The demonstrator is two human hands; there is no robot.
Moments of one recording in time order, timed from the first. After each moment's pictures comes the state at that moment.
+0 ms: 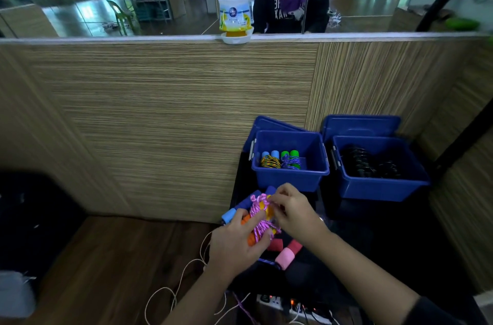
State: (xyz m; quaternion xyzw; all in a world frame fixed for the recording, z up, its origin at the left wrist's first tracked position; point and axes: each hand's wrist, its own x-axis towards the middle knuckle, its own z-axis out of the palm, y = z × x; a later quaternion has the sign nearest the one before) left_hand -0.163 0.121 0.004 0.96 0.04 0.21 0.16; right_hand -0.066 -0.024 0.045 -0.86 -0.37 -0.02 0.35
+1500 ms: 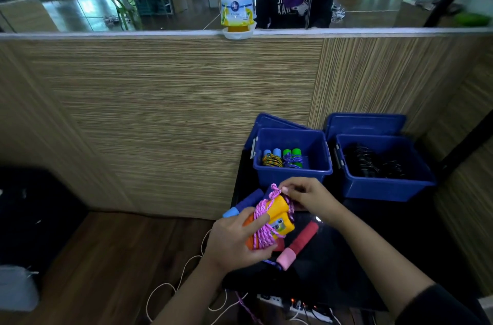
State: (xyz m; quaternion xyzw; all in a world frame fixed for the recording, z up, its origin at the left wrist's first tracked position) left_hand -0.154 0.136 0.003 0.92 -0.13 0.34 0.17; right_hand -0.023 -0.038 0.058 -0.76 -0.20 0.26 0.57
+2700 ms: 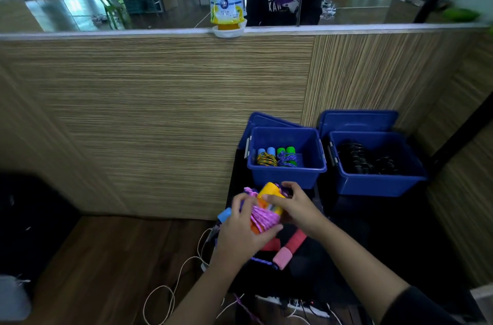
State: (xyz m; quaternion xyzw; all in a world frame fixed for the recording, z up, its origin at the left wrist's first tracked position) left_hand -0.131 0.112 -0.002 0.92 0.06 0.22 0.32; right_hand -0.038 -0.019 0.033 -0.70 -0.01 0.29 0.65
